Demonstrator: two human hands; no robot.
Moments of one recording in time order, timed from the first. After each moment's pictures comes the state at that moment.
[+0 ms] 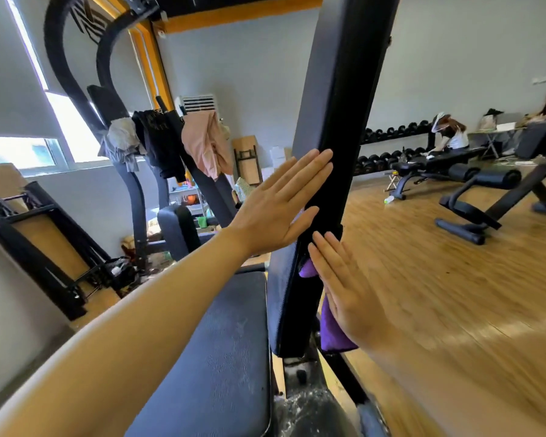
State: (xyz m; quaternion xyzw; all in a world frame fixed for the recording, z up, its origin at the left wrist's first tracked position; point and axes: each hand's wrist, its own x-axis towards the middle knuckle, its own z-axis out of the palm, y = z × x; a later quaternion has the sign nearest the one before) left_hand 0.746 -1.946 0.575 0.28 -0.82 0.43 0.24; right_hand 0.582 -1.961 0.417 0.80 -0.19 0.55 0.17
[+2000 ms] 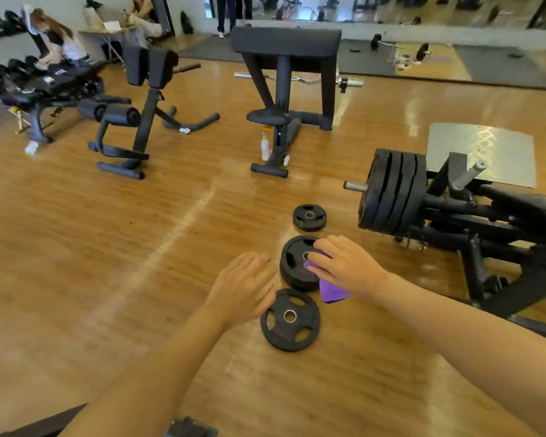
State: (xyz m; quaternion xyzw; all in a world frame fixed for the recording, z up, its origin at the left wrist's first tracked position) left_hand 0.219 -1.903 0.599 -0.03 -0.95 0.01 0.30; right_hand 0.009 -1.735 0.602 0.72 -0.64 0.12 0.23
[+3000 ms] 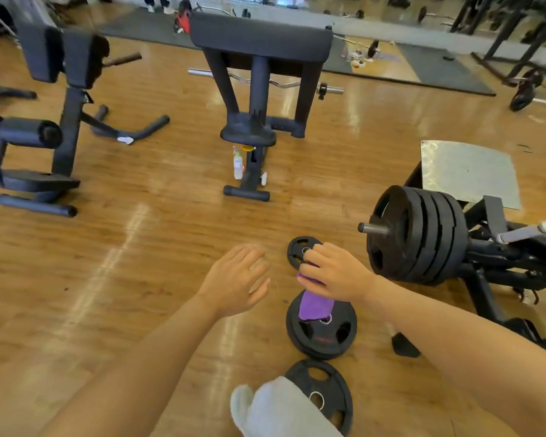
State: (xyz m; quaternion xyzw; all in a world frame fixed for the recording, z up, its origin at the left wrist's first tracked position) left_hand -0.028 -2.342 0.568 -0.14 -0.95 -0.06 0.27; right_hand -0.183 -2.123 0.589 0.70 -0.69 0.07 0.20
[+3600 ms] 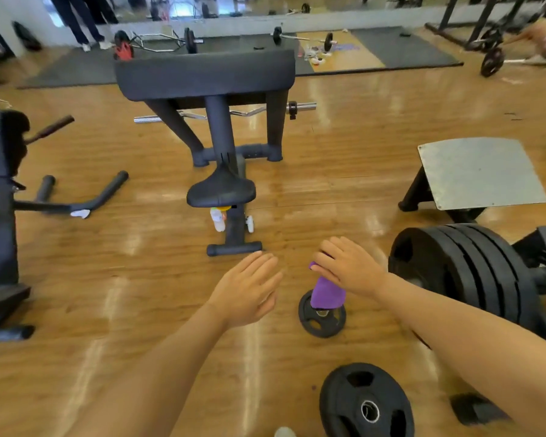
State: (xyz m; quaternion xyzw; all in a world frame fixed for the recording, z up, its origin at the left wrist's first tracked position) left_hand -0.391 -2.516 0.574 -0.29 -0.92 0.03 0.26; right_hand -0.519 -2.271 0.573 0.55 -0.78 0.09 0.27
